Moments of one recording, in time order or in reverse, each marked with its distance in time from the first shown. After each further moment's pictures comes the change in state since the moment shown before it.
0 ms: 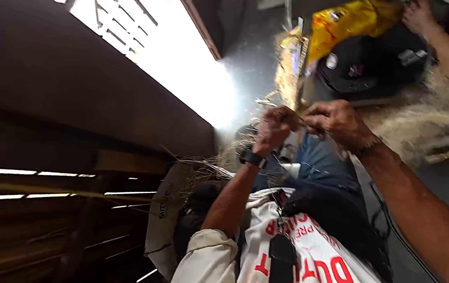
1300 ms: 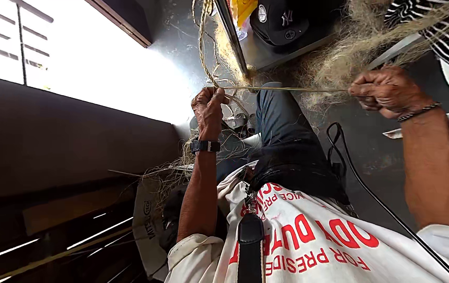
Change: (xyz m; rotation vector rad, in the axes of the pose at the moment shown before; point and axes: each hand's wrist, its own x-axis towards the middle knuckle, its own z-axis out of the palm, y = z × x) left_hand 0.012 -0.040 0.001 -0.141 0.188 -0.306; right_hand -0.154 0.104 -0.133 0.148 0.335 0.273
